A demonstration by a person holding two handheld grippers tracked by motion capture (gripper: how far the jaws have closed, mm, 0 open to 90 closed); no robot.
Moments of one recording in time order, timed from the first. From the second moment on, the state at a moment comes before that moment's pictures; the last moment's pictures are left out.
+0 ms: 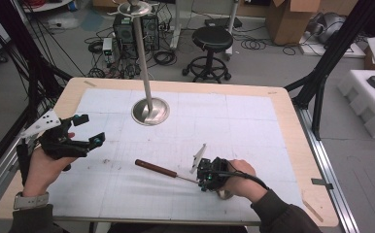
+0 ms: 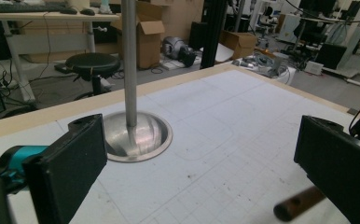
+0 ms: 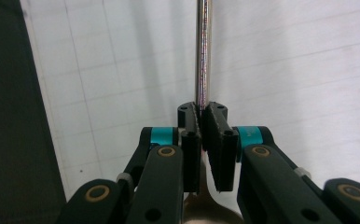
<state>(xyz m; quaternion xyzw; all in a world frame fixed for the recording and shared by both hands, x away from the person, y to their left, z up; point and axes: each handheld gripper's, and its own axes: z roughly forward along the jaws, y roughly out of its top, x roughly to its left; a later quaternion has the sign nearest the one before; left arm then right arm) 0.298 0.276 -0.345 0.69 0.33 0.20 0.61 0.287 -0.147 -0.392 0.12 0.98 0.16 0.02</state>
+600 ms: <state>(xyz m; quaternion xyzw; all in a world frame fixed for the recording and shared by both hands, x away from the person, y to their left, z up) 0.297 0.278 -0.344 0.69 0.33 0.21 0.61 0.301 -0.211 -0.355 0.16 0.90 0.41 0.06</state>
